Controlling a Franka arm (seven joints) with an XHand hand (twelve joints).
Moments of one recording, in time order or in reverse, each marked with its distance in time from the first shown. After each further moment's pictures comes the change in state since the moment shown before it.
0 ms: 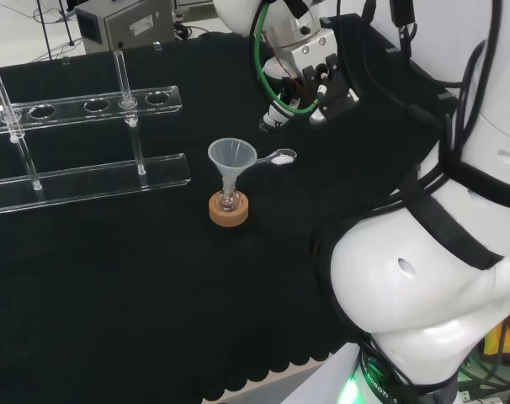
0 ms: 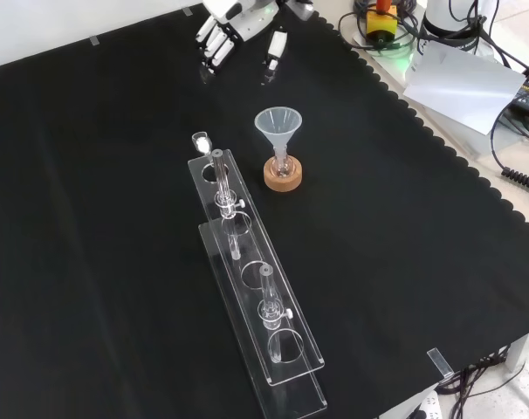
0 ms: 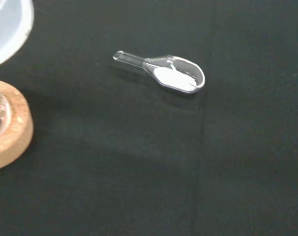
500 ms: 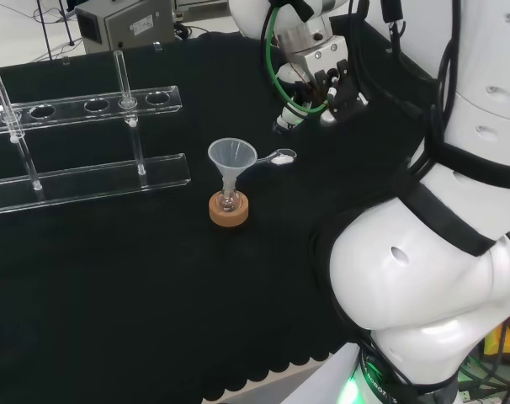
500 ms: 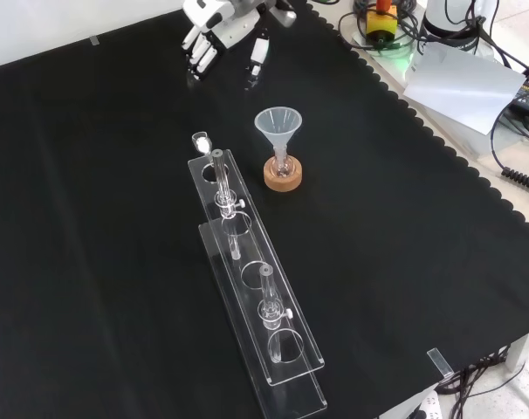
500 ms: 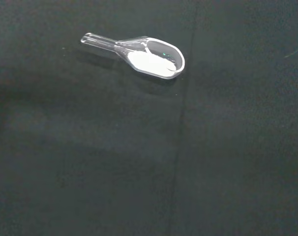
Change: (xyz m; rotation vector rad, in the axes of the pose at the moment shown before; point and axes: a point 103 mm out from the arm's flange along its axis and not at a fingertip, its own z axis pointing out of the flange) arm -0.027 0.027 0.025 0.029 0.019 0.011
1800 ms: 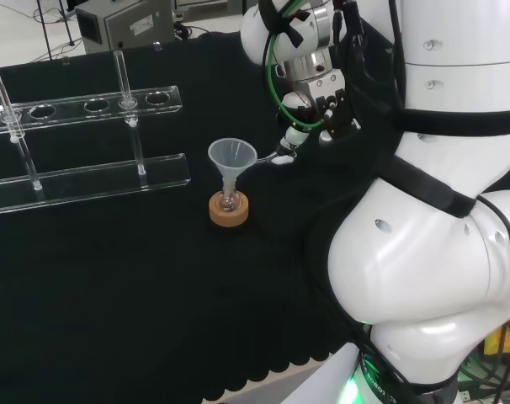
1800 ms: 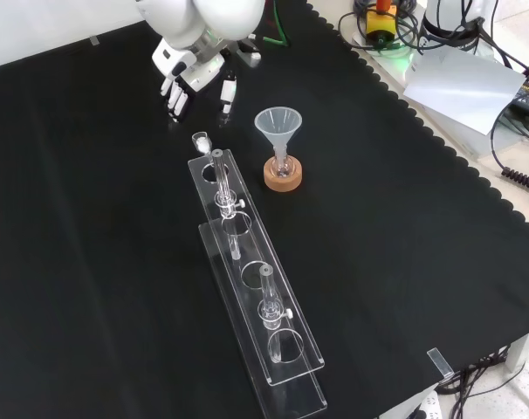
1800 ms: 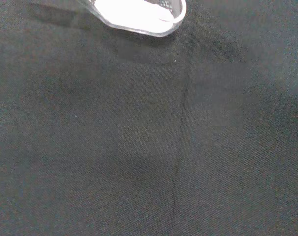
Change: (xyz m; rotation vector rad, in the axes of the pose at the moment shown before) arm -0.018 0.089 0.081 0.075 0.098 -0.036
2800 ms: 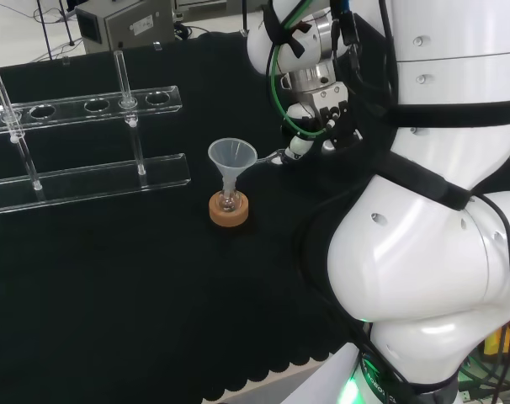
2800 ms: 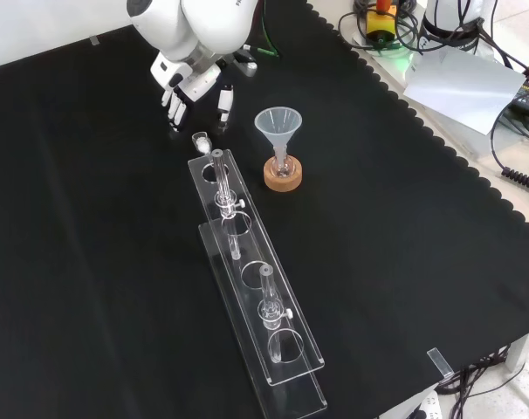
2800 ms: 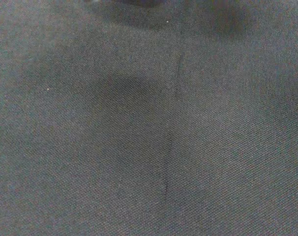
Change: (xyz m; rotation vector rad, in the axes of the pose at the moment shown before) arm -0.008 0.015 0.026 0.032 0.033 -0.001
